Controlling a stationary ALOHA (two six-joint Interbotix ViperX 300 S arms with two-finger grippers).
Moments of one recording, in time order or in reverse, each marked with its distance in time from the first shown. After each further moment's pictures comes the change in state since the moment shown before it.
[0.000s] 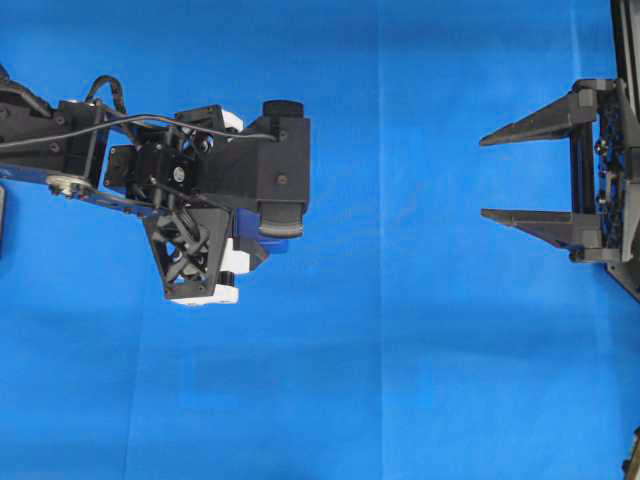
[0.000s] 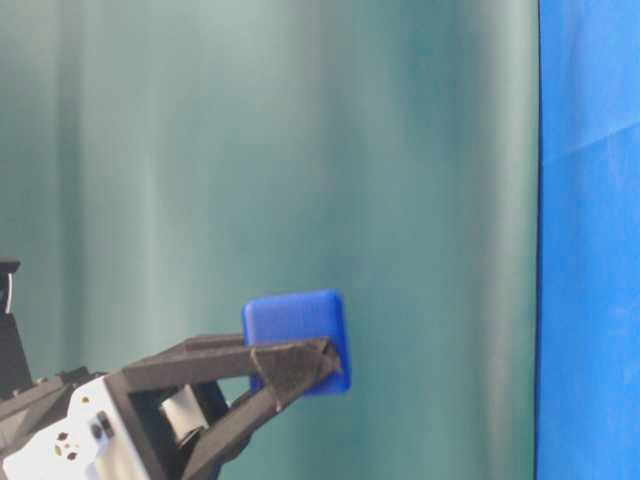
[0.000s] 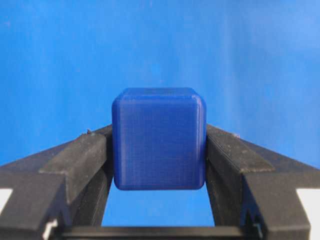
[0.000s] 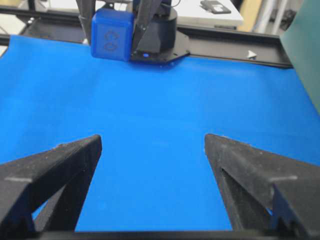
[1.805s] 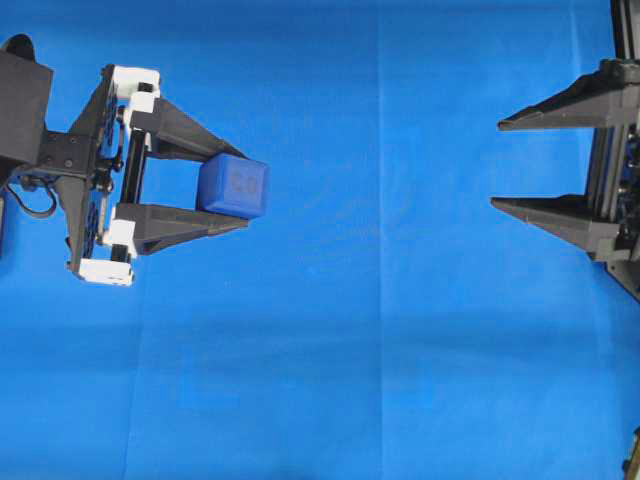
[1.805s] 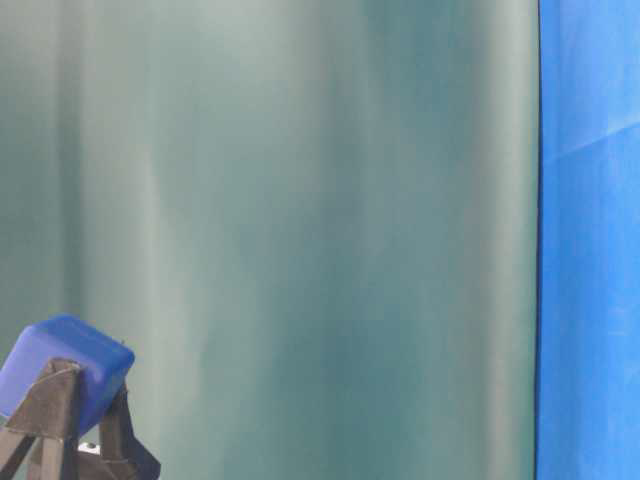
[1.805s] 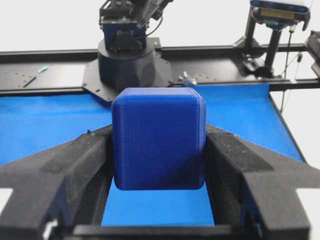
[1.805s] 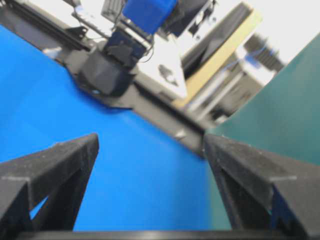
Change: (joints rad) left arm 0.011 -0.365 0.499 0.008 -1.032 0.098; right arm 0.002 -0.032 -0.110 -0.342 0.032 -0.264
